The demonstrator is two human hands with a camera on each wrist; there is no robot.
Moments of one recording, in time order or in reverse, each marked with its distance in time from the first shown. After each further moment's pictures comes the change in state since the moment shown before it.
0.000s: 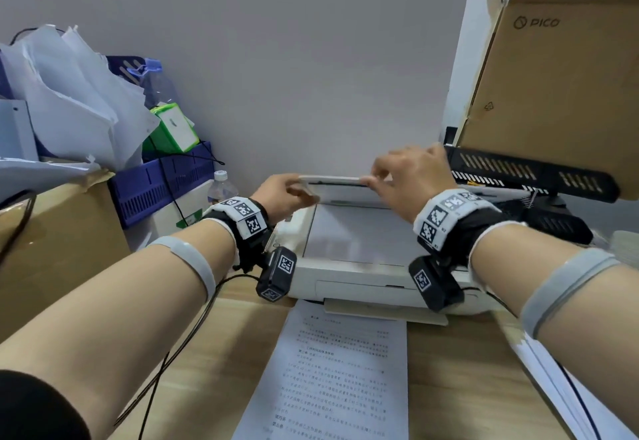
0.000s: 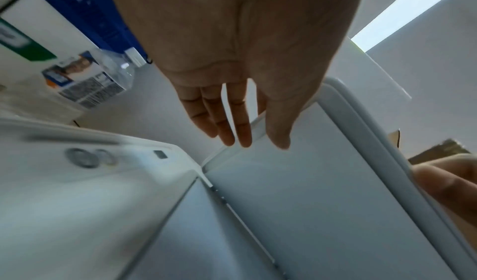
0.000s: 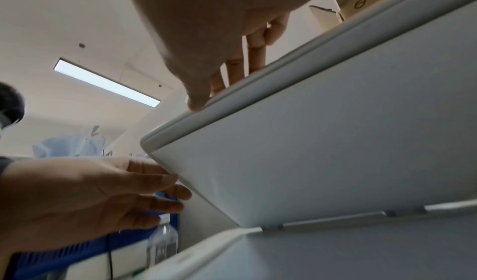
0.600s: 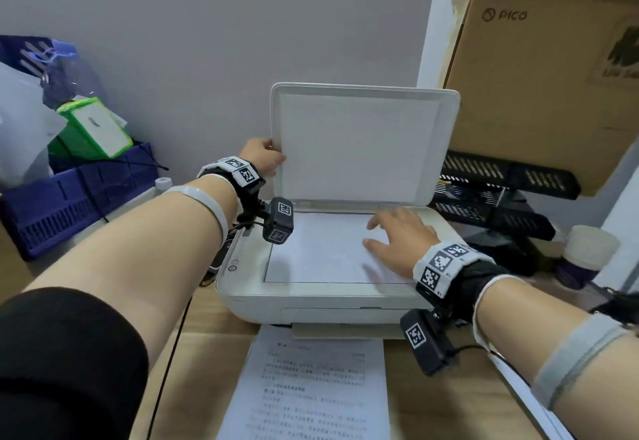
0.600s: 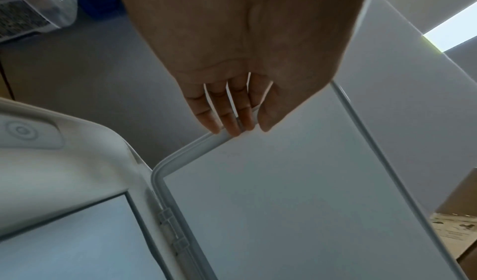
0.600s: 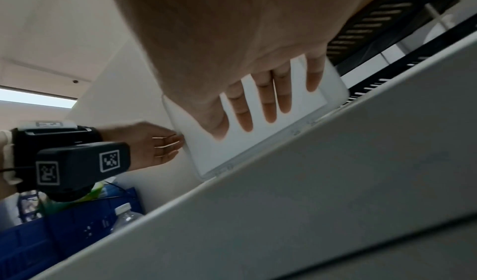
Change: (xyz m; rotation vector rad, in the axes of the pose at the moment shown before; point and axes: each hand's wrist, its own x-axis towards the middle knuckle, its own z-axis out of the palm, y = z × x) left_hand 0.132 0.013 0.017 -0.136 0.127 -0.155; right_hand -0.049 0.034 0.055 0.143 -0.550 0.406
